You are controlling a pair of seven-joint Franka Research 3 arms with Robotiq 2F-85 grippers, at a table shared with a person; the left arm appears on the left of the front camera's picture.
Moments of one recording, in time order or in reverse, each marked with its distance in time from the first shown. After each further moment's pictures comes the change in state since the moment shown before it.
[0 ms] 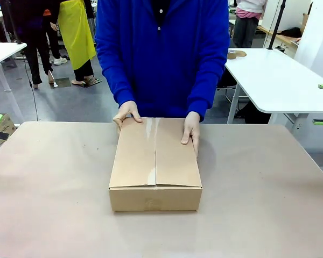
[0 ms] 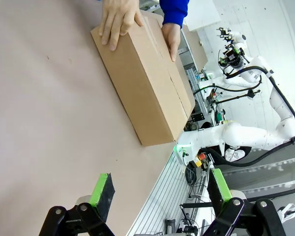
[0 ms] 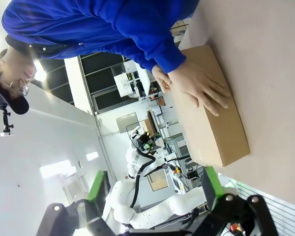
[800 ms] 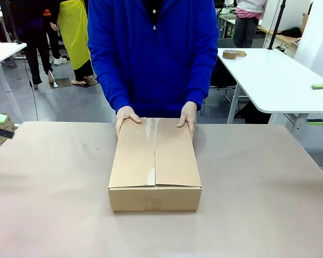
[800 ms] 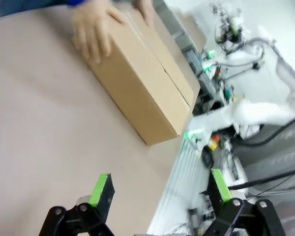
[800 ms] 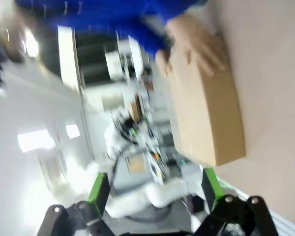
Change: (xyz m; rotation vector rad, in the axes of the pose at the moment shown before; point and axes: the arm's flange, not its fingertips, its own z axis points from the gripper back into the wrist) left arm 0.025 -0.023 -0.043 0.010 0.112 -0.237; right arm -0.017 0.014 -0.067 -0.047 0.150 0.211
